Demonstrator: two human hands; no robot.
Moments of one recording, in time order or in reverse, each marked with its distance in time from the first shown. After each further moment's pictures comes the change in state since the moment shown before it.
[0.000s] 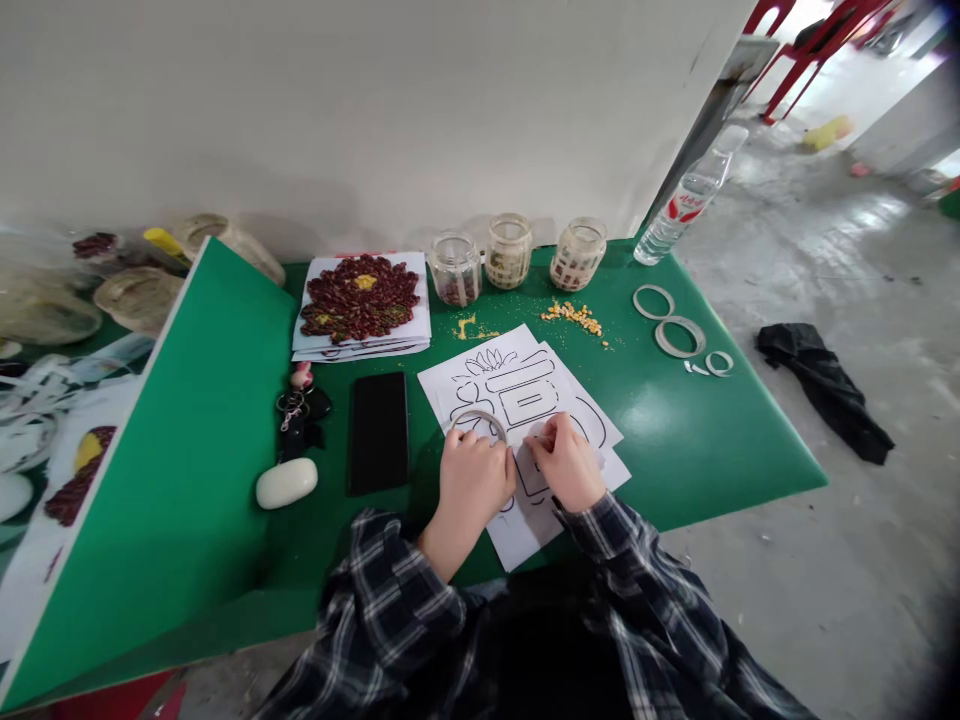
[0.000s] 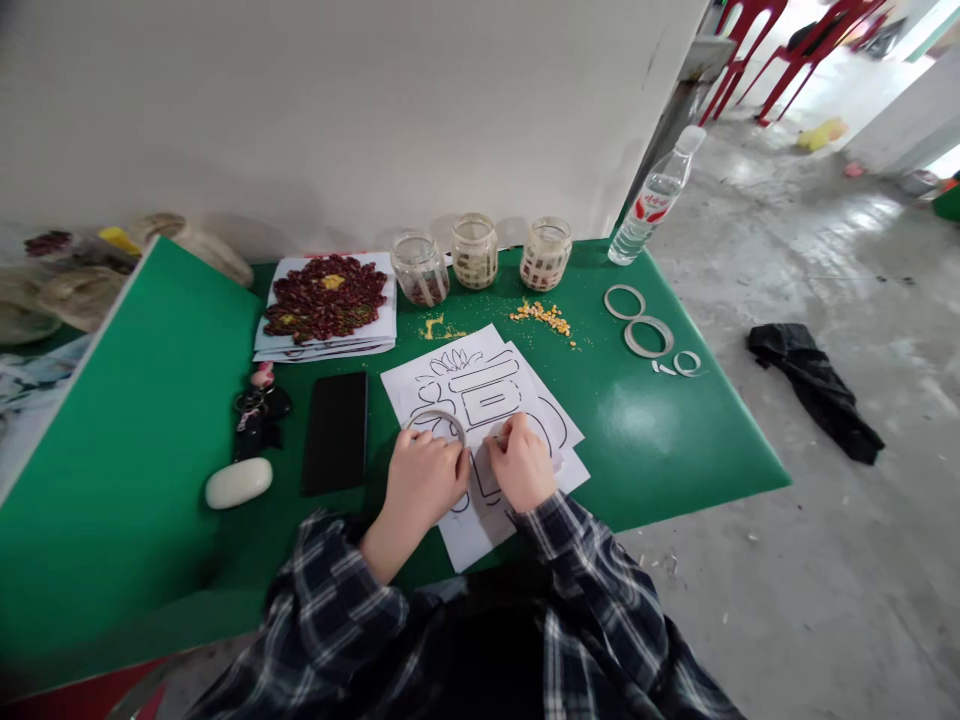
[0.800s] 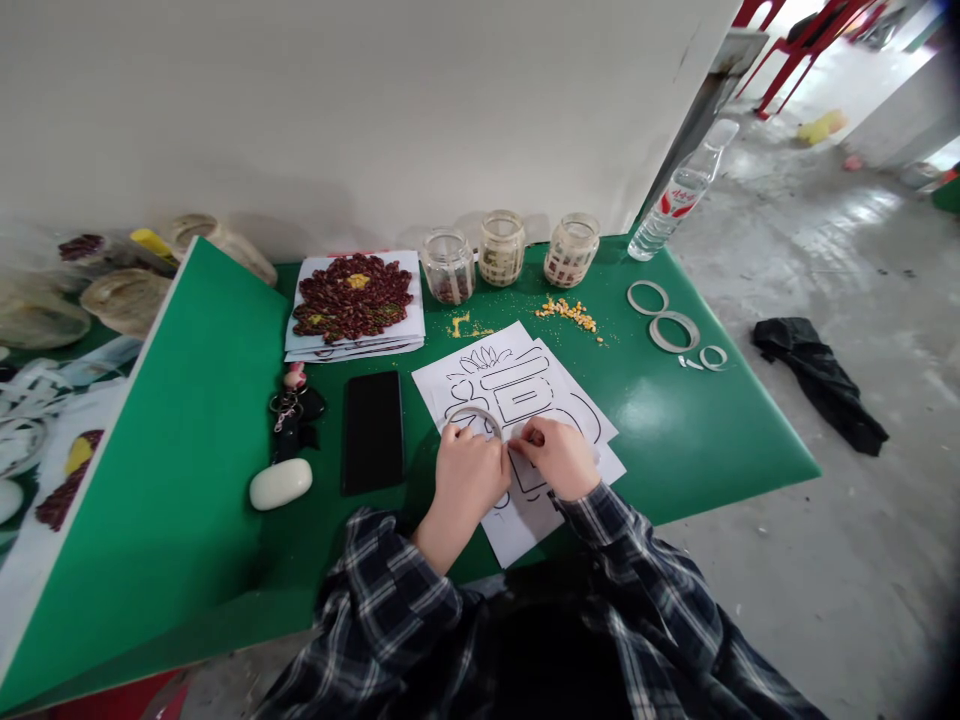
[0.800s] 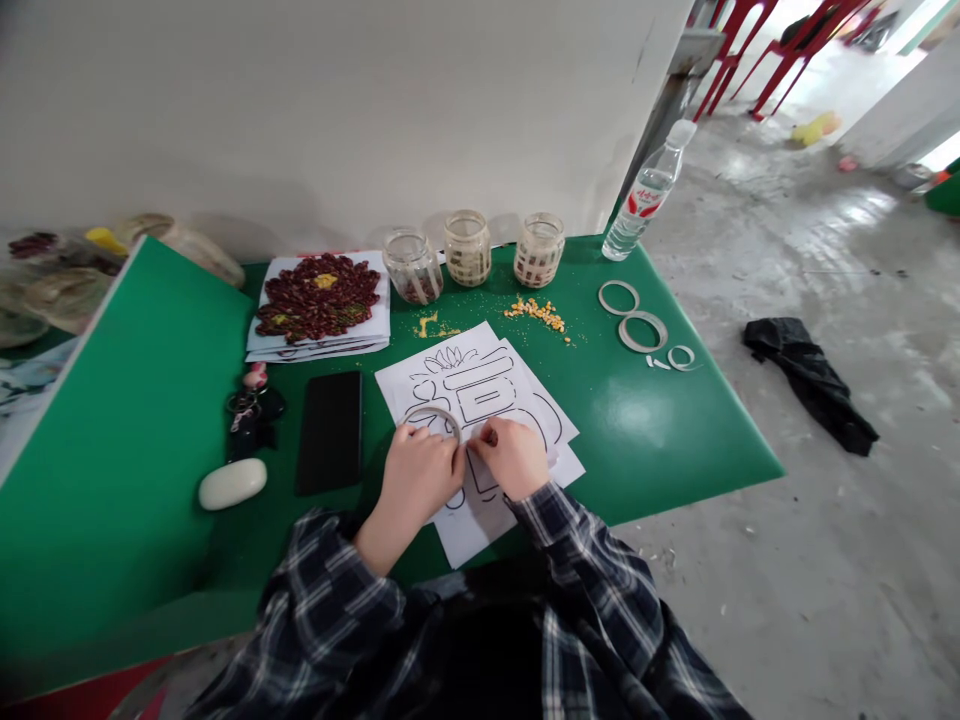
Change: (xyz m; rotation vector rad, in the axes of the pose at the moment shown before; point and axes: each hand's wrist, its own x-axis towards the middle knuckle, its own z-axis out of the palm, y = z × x) left_hand 0.003 -0.002 0.002 0.030 -0.014 0.034; right_hand 0.010 -0.013 -0.011 -0.060 -0.149 -0.003
